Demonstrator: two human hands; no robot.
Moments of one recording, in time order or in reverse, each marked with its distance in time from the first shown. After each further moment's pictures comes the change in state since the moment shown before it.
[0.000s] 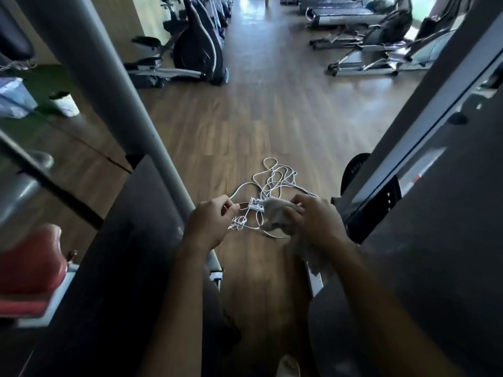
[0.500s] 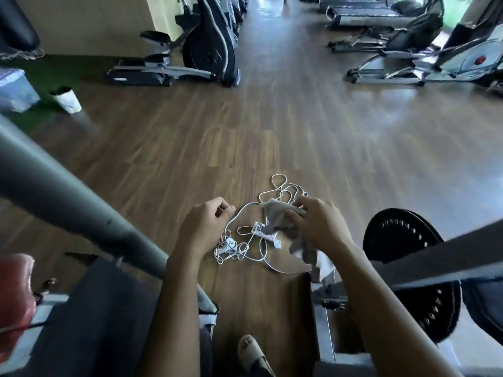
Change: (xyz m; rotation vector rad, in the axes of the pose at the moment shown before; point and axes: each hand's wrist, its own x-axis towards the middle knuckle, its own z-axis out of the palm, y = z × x) left_hand 0.237 -0.022 0.016 -0.096 0.071 -0.070; right_hand 0.250 0.018 0.022 -0.009 -0.056 0.002
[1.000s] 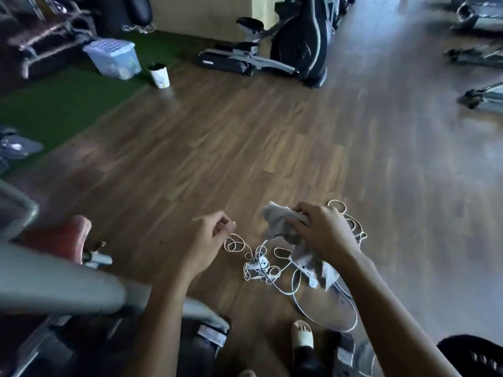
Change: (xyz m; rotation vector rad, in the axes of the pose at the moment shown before) left_hand 0.114 -0.053 -0.037 -0.075 0.178 -0.179; right_hand 0.213 -0.068 0.050 0.030 -0.203 -0.396
